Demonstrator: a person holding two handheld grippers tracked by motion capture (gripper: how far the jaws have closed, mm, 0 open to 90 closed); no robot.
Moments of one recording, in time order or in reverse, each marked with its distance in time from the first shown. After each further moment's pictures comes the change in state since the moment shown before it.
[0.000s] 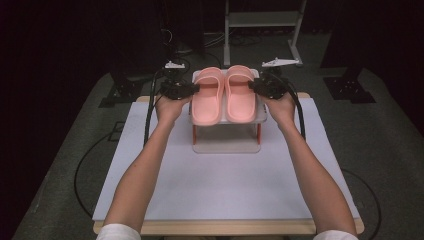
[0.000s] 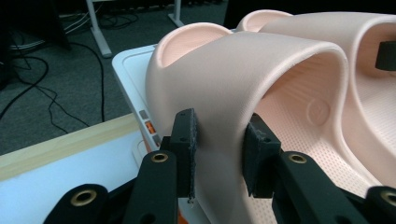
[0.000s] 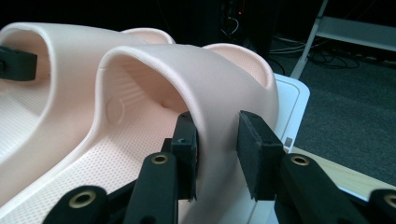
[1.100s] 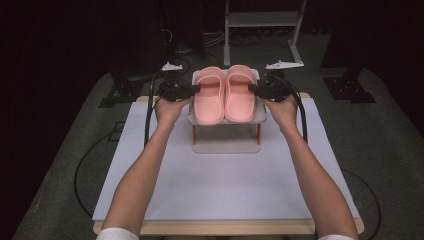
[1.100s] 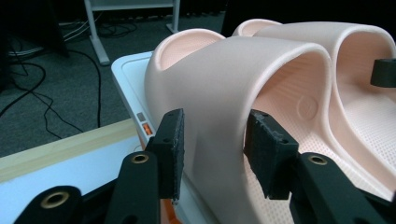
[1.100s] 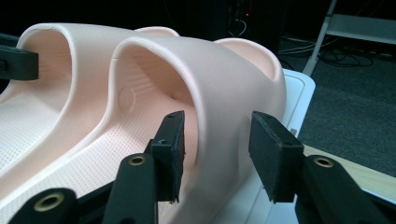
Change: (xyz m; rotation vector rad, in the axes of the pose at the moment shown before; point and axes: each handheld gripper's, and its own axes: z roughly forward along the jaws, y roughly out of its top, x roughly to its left) left arm 0.000 -0.006 -0.007 -0.042 -0.010 -0.016; right arm -0.006 -0.010 -0.005 -0.013 0.039 0.033
